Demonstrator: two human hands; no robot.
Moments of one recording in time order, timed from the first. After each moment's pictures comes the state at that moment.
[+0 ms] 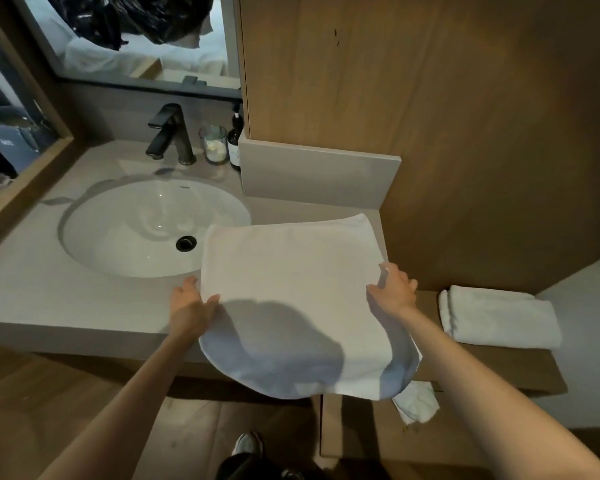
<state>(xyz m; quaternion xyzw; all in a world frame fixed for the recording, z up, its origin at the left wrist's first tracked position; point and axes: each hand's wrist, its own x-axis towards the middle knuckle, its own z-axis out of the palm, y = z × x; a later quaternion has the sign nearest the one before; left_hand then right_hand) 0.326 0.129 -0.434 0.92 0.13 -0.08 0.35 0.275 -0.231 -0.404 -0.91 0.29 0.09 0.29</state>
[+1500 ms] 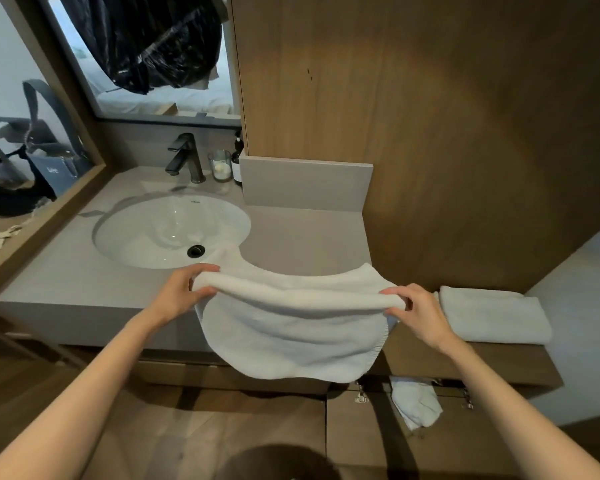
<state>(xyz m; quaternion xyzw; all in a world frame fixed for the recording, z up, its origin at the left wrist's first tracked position) 0.260 0.160 -0.347 0.90 -0.15 -0.06 0.40 0.133 -0.269 -0.367 -0.93 0.06 -0.05 0.35</state>
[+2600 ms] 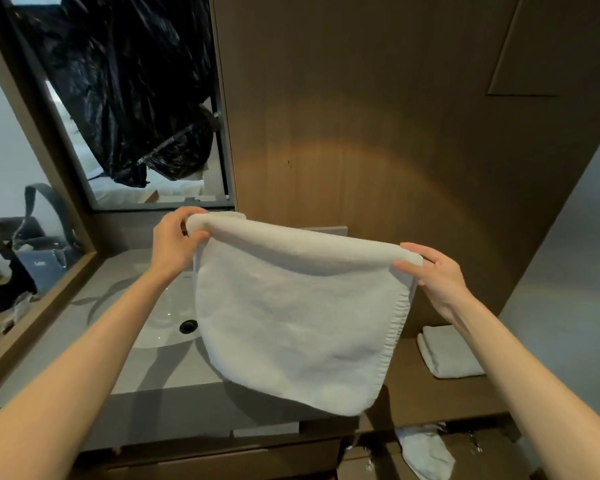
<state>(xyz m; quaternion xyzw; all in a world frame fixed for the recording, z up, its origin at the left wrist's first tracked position) 0.329 0.150 -0.170 0.85 -0.20 0.23 0.43 0.131 -0.220 -0.196 -0.69 0.19 -0.24 0.65</state>
